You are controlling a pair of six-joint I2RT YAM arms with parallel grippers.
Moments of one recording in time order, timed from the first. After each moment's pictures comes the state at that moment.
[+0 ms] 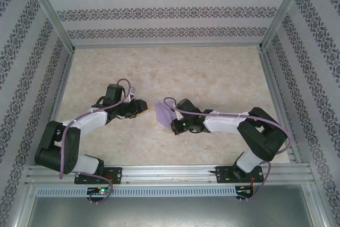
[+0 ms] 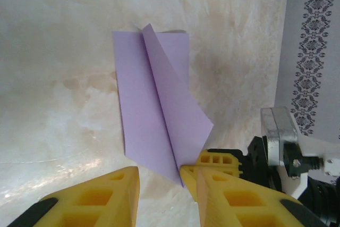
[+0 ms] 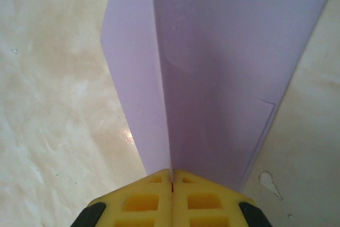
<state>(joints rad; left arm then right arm) -0.25 1.41 0.63 -0.04 0.68 -0.76 0.77 1.60 0.70 -0.09 -0.27 0.47</state>
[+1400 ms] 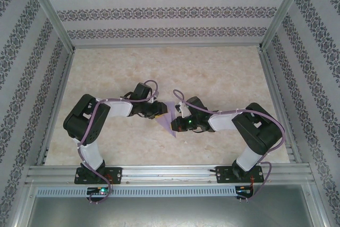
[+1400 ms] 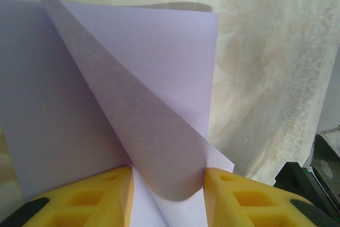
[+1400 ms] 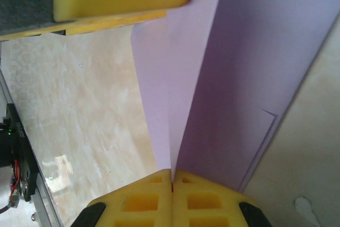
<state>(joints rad) -0.48 1.81 0.87 0.00 0.57 -0.78 0.64 1.67 0.60 0.19 -0.60 0.59</state>
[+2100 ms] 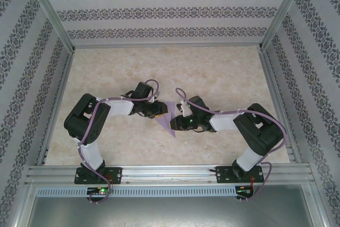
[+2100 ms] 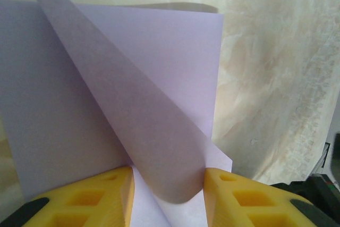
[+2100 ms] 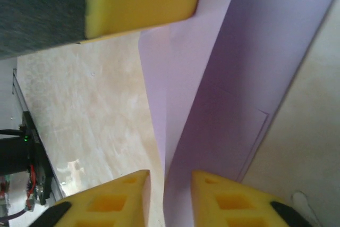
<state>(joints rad) -0.48 1.82 0.90 -0.06 0.55 -0.75 0.62 1.63 0.58 0.22 -0.63 0.63</state>
